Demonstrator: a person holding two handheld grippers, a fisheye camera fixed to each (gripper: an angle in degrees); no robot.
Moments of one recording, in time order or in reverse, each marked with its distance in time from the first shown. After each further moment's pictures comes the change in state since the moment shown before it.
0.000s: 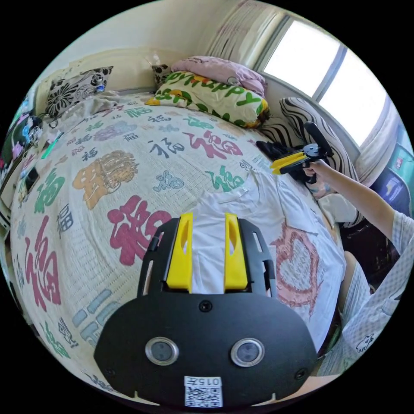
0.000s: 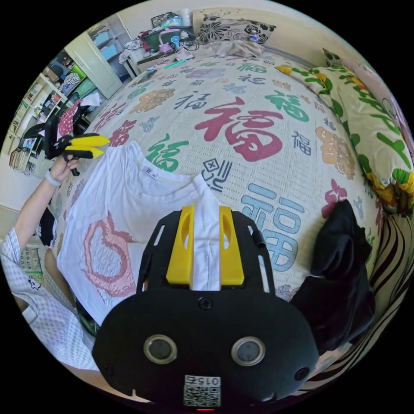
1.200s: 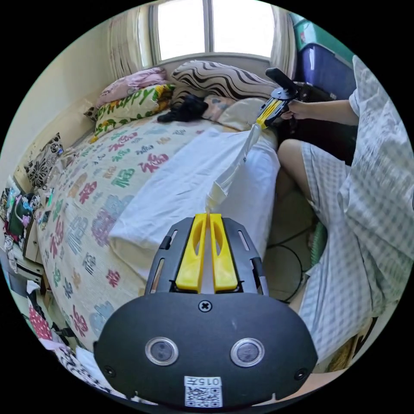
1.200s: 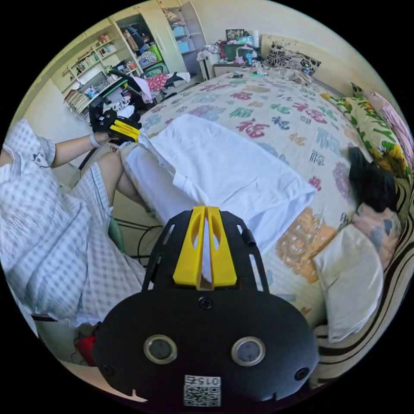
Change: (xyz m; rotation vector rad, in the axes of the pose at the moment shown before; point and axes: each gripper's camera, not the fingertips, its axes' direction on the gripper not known) left arm 0.413 0.355 -0.103 -0.084 -0.093 0.442; right arm -0.255 0.478 -0.283 0.103 -0.130 -0.234
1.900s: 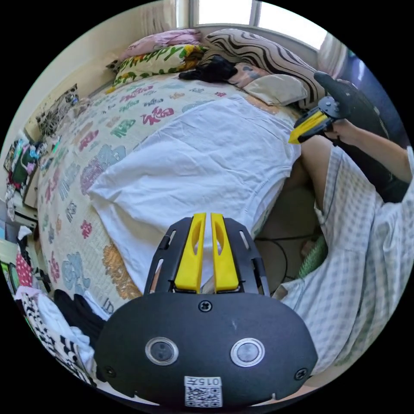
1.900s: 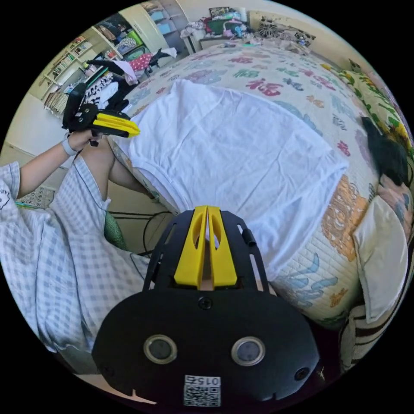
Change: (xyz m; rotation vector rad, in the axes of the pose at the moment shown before) left arm -0.002 0.009 0.022 -0.227 -0.007 -0.291; right arm -0.030 0.054 0.033 -0.166 -0.004 0.108
